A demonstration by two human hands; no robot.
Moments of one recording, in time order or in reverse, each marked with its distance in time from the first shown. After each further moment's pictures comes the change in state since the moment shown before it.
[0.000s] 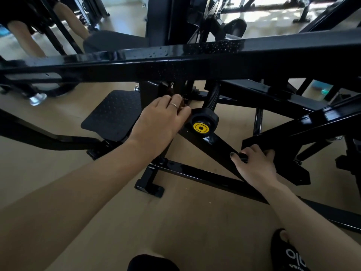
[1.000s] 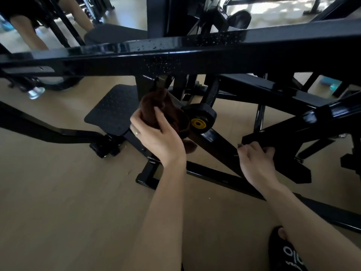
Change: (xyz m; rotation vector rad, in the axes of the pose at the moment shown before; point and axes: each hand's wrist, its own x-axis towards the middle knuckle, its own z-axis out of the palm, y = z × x) left_hand 0.010 0.085 0.013 -1.093 0.743 -1.499; right_hand -0.006 0.012 -0.006 -0.389 0.179 -0.459
